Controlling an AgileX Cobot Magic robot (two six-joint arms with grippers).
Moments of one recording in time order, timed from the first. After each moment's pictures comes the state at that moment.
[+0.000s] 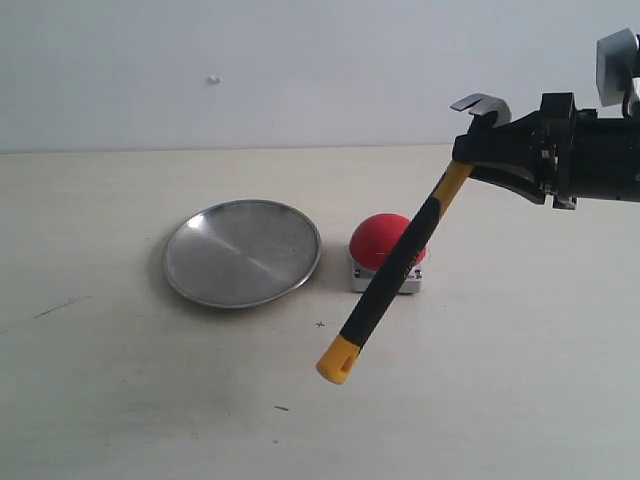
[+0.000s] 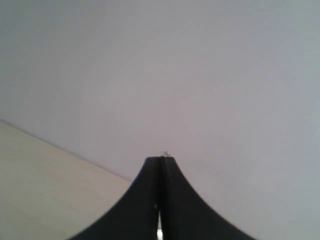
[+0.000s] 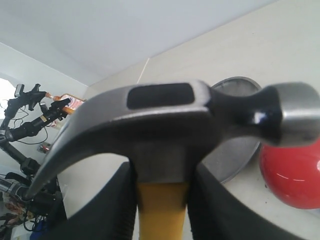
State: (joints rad) left arm 0.02 0.01 0.00 0.35 -0.10 -0.87; right arm -0.28 1.73 -0.84 1.68 1.16 -1.36
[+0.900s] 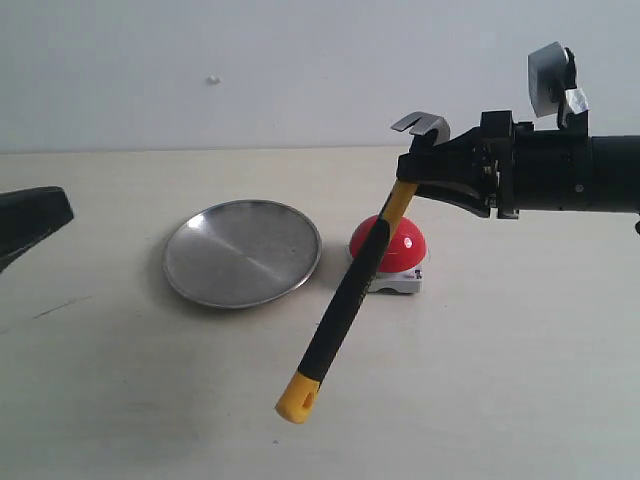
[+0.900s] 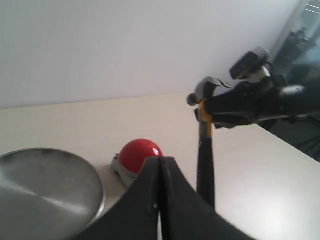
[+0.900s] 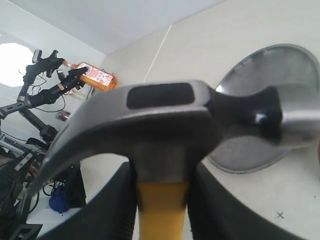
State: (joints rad) left arm 0.02 0.99 -0.30 1.19 -0.95 -1.19; right arm -0.14 1.78 -0.87 1.69 1.17 -1.37
